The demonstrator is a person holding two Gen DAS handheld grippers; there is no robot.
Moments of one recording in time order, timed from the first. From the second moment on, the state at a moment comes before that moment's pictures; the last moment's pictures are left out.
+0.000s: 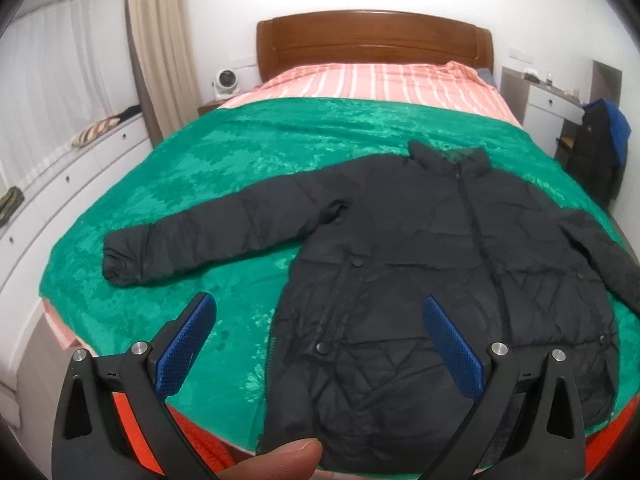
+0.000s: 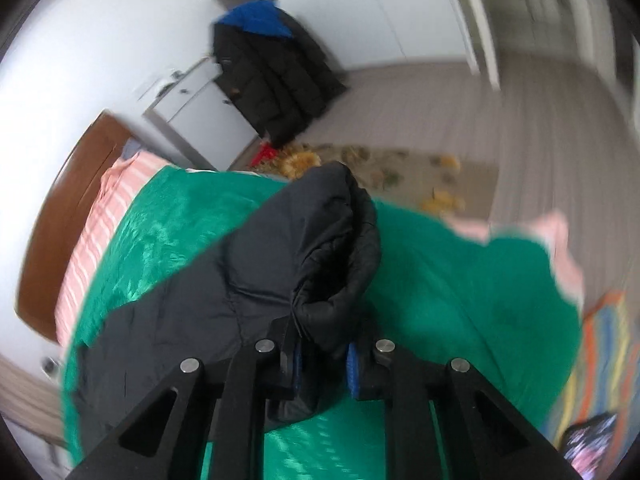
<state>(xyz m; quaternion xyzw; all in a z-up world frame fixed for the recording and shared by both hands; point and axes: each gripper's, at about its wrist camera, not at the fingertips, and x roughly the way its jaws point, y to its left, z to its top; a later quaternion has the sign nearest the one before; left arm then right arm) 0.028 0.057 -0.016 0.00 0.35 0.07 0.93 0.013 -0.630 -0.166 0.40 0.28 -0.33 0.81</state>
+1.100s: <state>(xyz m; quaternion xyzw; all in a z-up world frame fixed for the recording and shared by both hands) 0.030 0.107 -0.058 -0.05 0.38 0.09 0.92 0.216 -0.114 -0.086 0.03 0.32 0.19 0.93</state>
